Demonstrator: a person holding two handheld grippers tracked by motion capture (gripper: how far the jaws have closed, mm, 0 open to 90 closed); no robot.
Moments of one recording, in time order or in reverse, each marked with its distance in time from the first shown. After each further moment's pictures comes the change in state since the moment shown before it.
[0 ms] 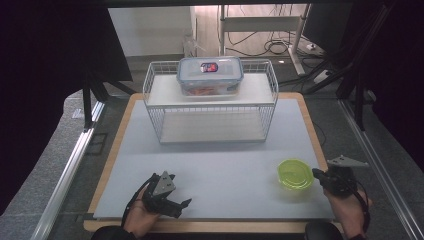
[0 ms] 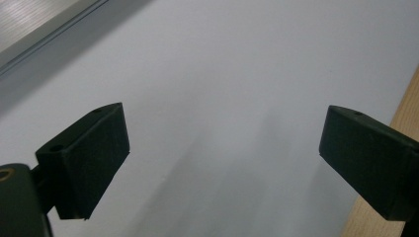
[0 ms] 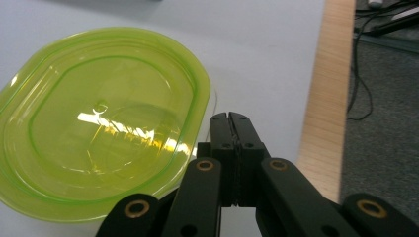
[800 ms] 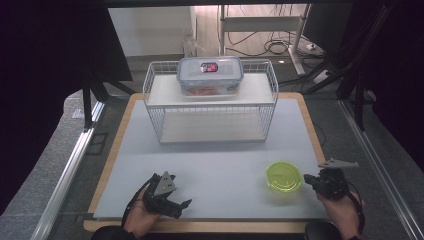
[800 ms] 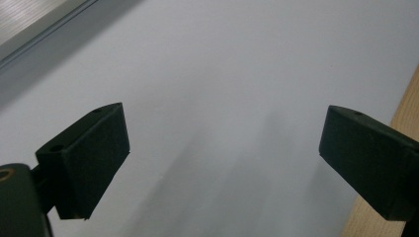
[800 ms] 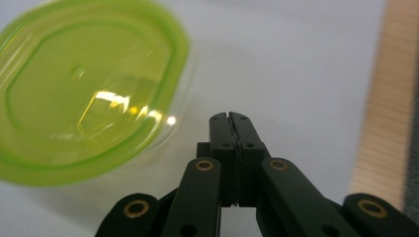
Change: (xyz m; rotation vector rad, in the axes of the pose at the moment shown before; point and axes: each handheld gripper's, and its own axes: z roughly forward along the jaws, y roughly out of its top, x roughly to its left) left arm -0.001 -0.001 0.002 0.014 -0.003 0.007; right arm 0.014 -0.004 0.010 0.083 0.100 -0.012
